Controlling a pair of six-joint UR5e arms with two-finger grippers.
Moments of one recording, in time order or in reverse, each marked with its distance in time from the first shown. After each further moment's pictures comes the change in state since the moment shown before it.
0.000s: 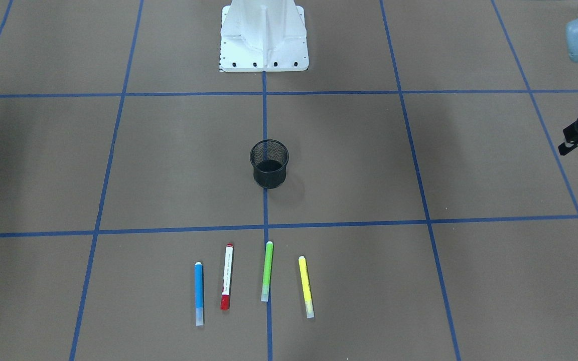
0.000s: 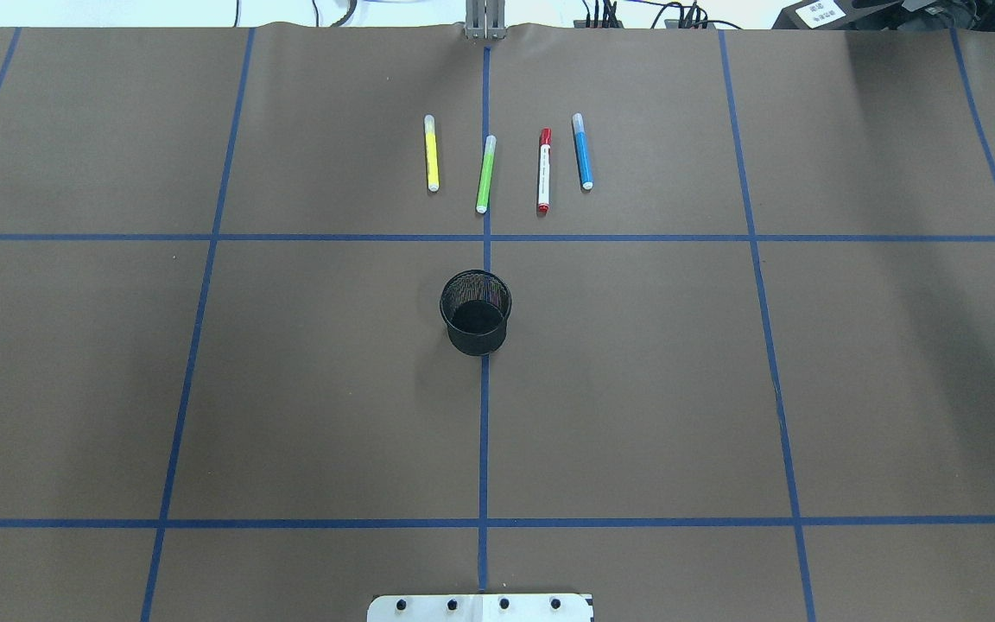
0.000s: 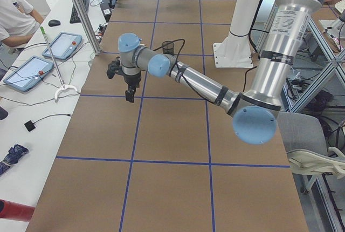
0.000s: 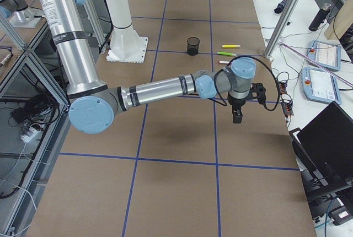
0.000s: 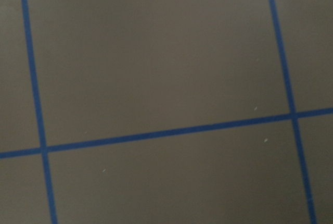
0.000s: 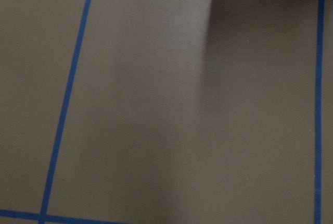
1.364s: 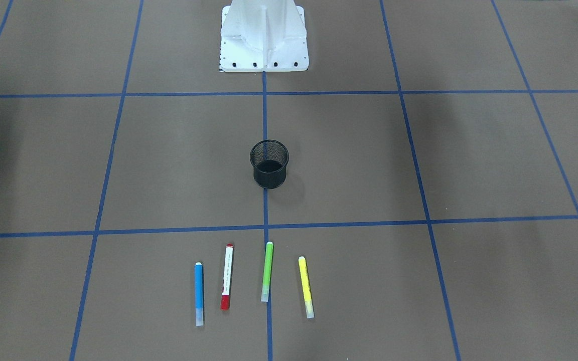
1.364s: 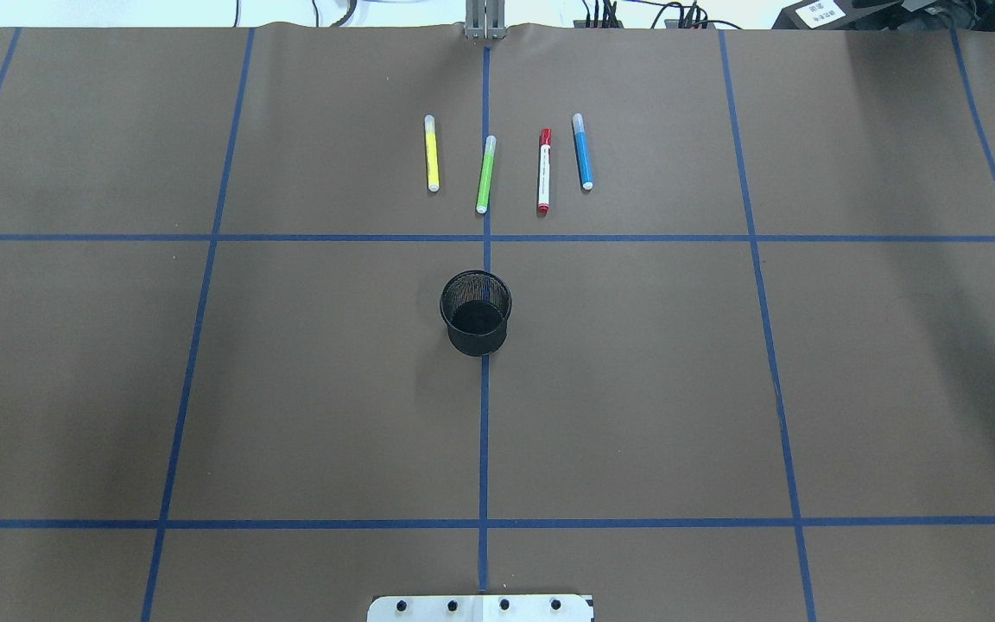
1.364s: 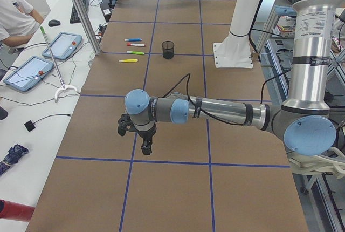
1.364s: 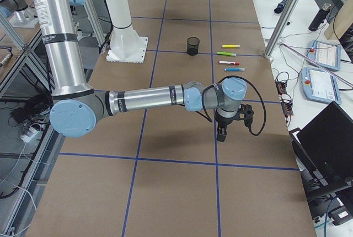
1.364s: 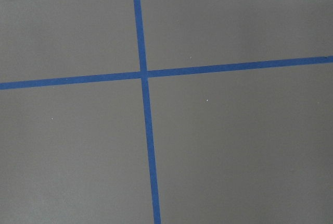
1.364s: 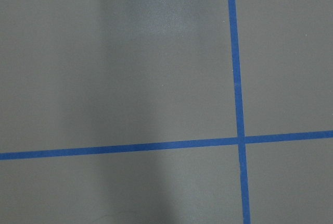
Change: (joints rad) left arm -0.113 0.104 0.116 0.011 -0.003 0.139; right arm -0.019 -0.040 0.010 -0.101 -0.030 -0.018
